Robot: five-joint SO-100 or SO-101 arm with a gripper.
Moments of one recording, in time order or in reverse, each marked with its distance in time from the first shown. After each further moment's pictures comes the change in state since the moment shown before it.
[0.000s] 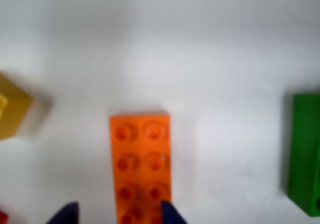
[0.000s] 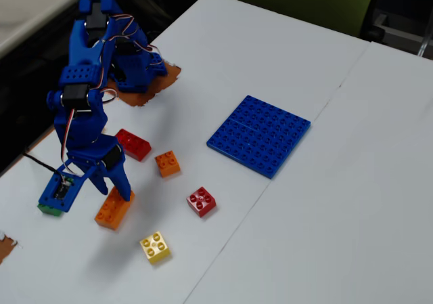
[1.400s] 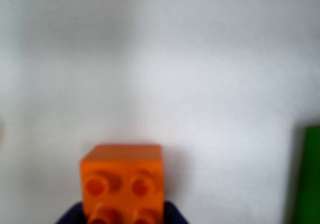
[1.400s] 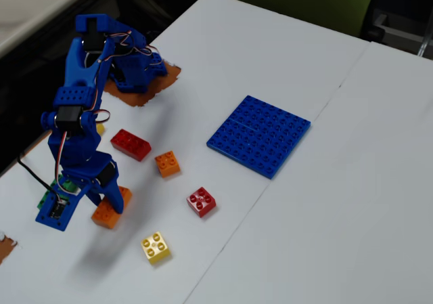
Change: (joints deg) arm 3.0 -11.7 -9.8 1.3 -3.5
